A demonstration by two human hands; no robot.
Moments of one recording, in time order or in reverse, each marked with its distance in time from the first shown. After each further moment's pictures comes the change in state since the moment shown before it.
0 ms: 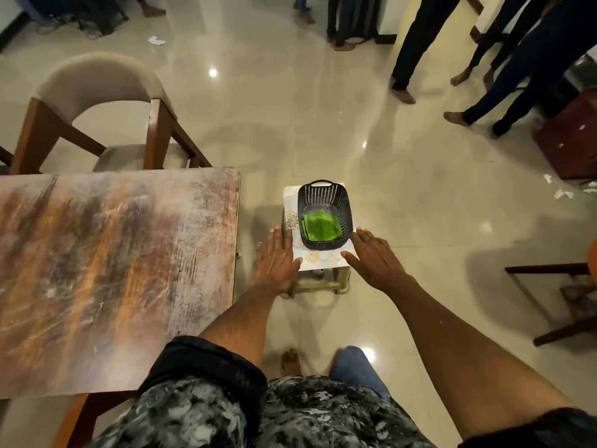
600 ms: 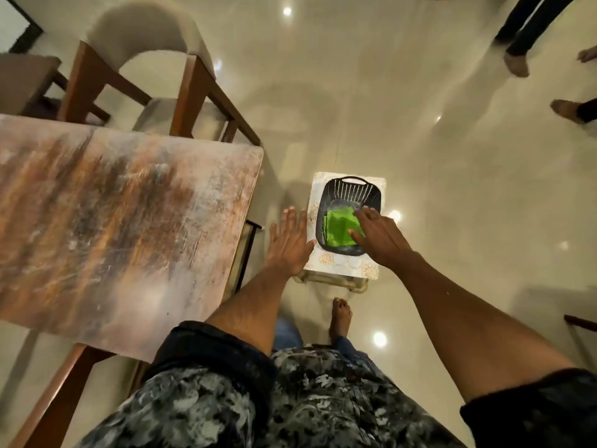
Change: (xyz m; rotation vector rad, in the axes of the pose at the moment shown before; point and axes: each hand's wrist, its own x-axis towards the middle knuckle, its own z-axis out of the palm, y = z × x) left_hand 0.114 0.034 -0.013 -0.010 -0.013 -0.217; right_hand 0.175 0.063 -0.021 -0.045 -0.141 -0.217
